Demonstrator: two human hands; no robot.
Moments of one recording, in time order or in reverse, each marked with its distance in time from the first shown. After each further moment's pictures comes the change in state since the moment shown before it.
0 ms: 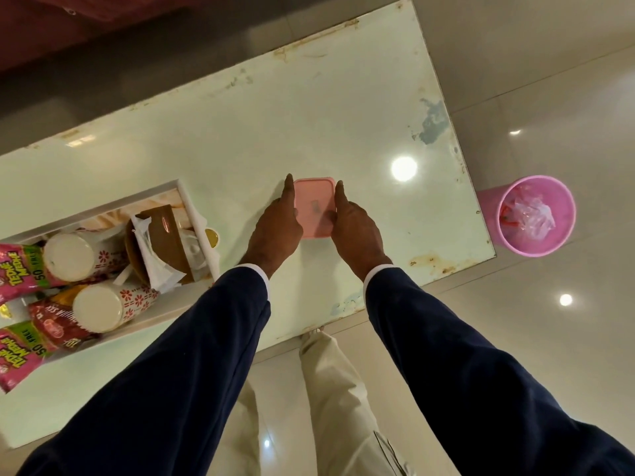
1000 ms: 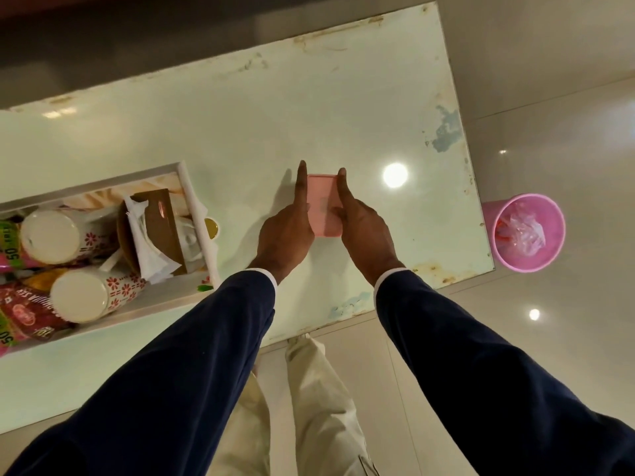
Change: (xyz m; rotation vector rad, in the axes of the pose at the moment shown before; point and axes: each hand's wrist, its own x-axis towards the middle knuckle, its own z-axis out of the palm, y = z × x) left_hand -0.011 -0.009 0.022 -0.029 0.139 0.093; right_hand -0.006 0.008 -0.002 -0.058 0.040 -0.210
